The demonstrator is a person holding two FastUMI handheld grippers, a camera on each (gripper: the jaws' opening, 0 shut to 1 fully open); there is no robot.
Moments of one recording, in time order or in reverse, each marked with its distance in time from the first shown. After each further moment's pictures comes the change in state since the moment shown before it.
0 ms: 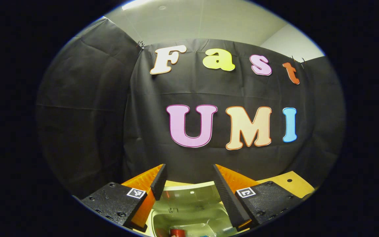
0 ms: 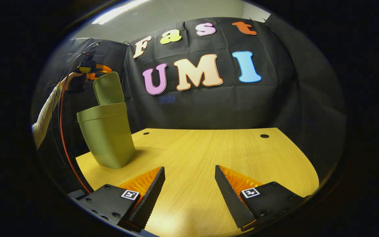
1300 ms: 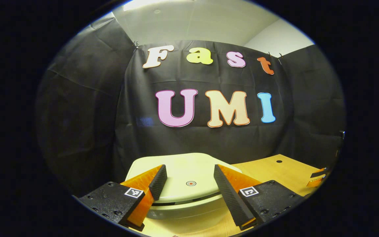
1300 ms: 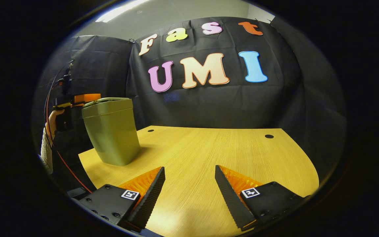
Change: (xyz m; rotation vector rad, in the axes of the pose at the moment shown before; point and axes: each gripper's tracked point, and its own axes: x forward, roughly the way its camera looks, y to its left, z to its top) left arm -0.093 -0.027 -0.152 0.015 -0.038 -0.123; right arm -0.005 0.015 -0.002 -0.028 0.014 0.027
